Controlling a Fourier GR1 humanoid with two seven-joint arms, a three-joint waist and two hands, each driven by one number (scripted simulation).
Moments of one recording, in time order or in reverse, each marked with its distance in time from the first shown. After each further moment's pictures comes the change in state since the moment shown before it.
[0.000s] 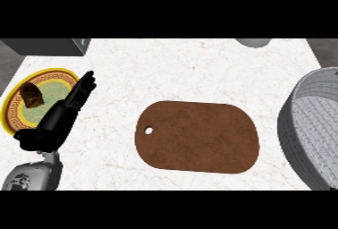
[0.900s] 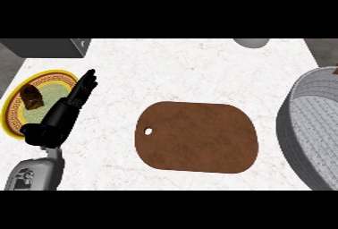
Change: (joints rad) left arm -0.027 -0.004 0.010 0.049 -0.008 0.007 -0.016; right arm -0.629 -0.261 -0.515 0.517 -0.612 0.365 0.206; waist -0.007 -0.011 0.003
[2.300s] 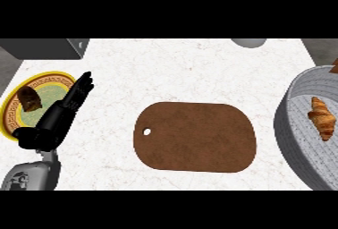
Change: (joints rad) left arm 0.025 0.005 0.019 -0.015 0.008 -0.024 -0.006; right arm -0.427 0.020 -0.172 0.631 -0.055 0.167 -0.334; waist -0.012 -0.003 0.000
